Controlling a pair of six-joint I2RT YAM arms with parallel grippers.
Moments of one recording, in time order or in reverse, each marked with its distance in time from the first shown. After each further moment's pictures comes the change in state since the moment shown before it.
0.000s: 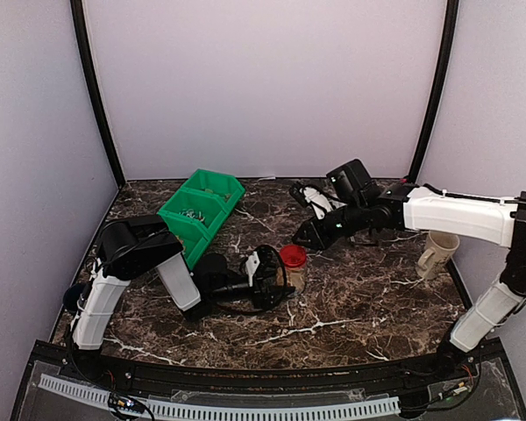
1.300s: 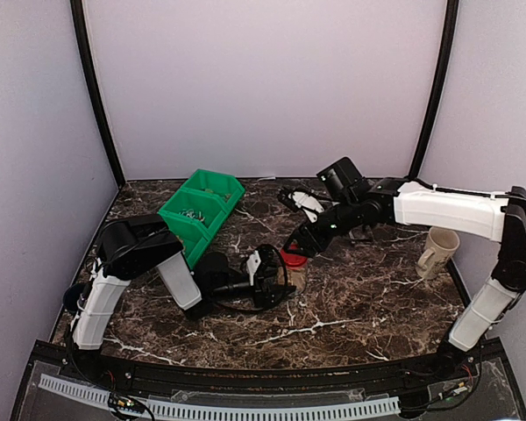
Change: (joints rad) left arm 0.001 0.001 0.014 -0.016 0.006 0.000; right arm 0.016 0.073 0.085 -0.078 -0.011 -0.163
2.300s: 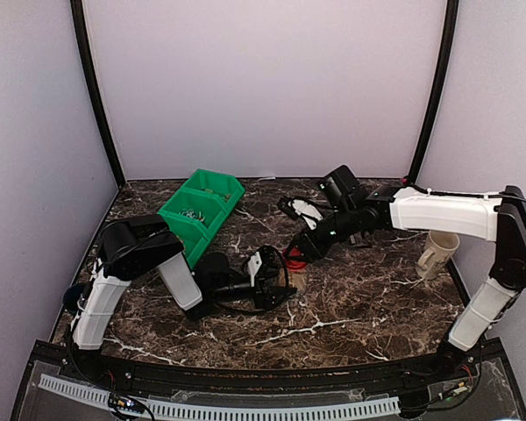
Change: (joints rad) left arm -0.001 0.005 0.006 -0.001 0.017 0.008; right arm -0.002 0.023 -0.047 0.032 -0.065 0.018
